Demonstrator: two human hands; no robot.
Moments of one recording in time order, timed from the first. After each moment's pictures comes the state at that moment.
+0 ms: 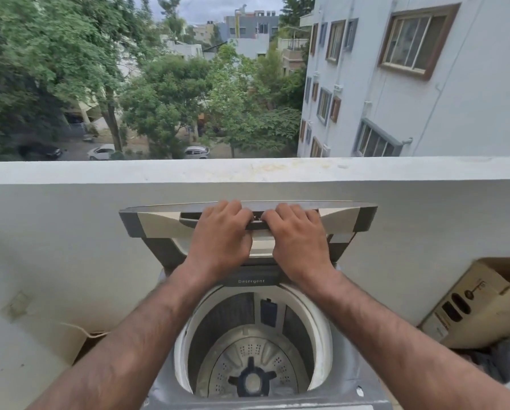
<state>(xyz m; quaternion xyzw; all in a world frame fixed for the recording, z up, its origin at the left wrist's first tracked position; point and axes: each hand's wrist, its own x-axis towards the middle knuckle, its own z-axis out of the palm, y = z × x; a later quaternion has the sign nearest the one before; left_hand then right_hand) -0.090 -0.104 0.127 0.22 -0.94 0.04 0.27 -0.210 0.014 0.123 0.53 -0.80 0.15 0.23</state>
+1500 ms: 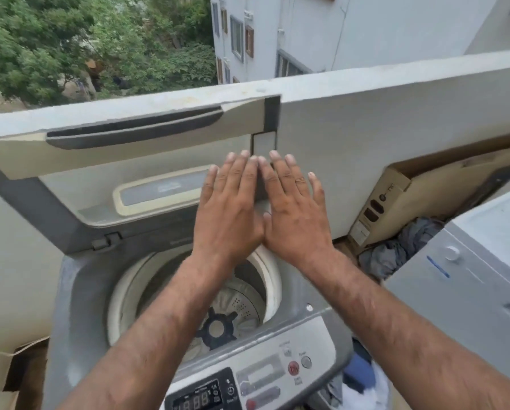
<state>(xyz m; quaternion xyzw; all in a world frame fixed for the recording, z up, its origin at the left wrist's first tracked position) -0.160 -0.003 0.074 0.13 -0.96 -0.07 0.24 -0.233 0.108 0.064 0.39 -0.90 0.16 0.10</state>
